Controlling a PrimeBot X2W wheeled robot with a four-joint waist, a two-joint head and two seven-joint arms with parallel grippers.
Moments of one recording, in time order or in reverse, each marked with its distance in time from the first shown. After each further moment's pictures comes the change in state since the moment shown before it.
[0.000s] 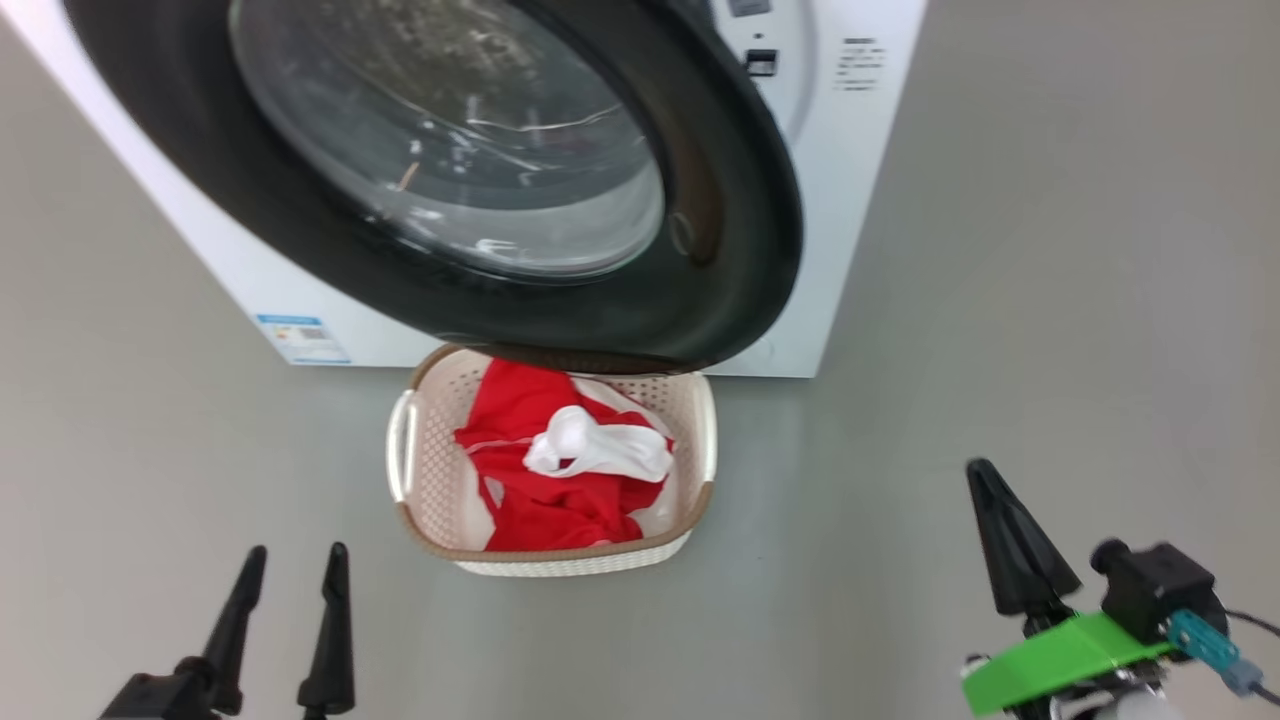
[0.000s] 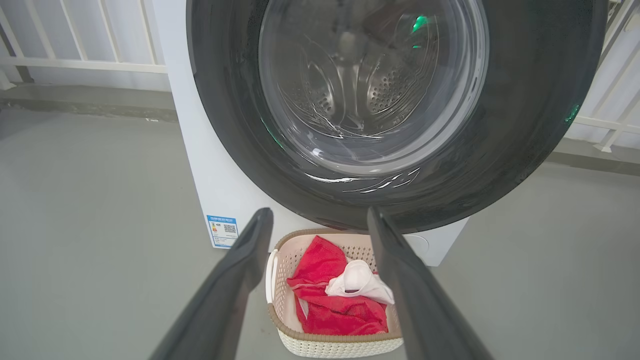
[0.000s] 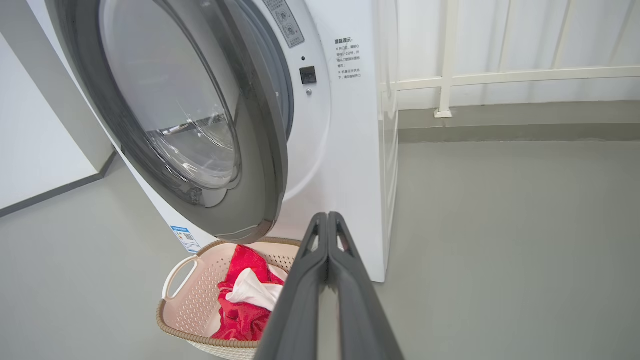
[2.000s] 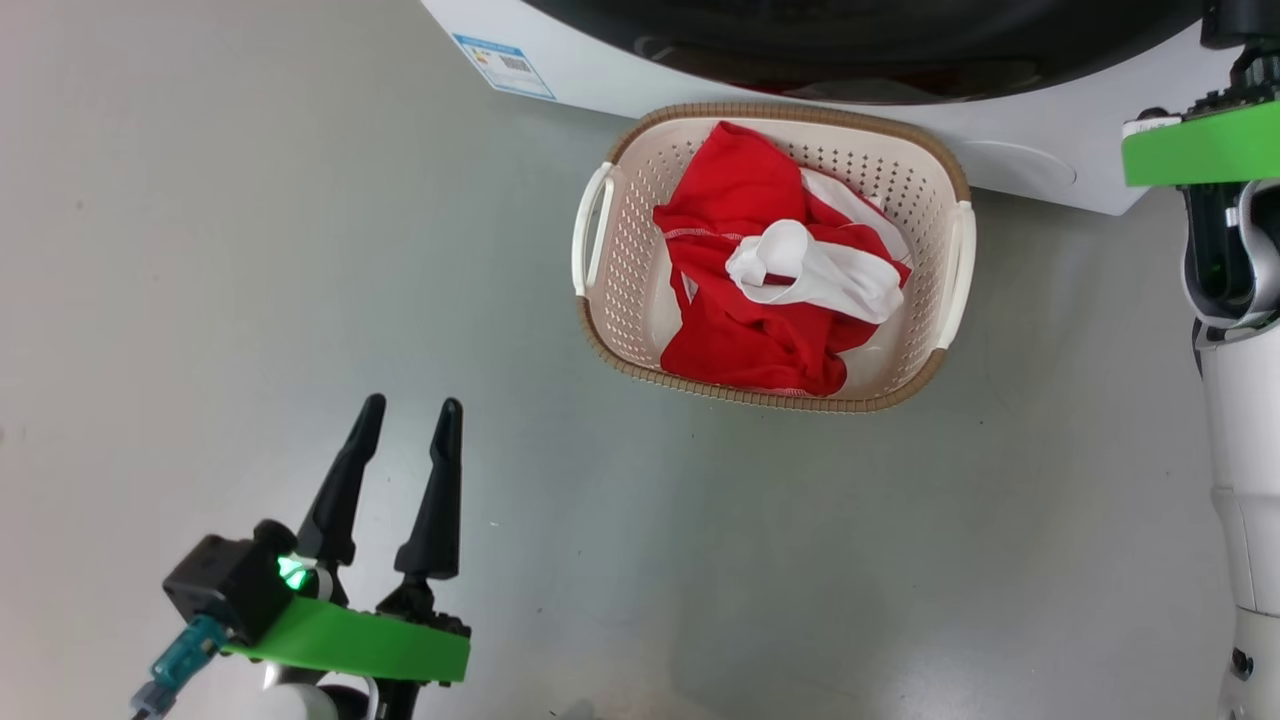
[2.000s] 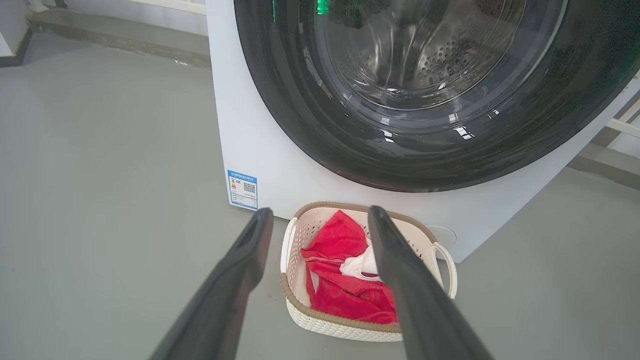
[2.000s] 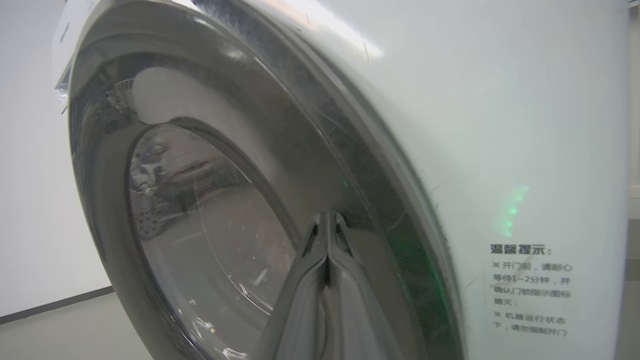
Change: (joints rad) left arm -0.218 -0.030 -0.194 -0.013 -0.179 -0.006 0.000; right arm -0.798 -0.098 -0.089 0.127 0.007 0.010 -0.001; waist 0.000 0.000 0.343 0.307
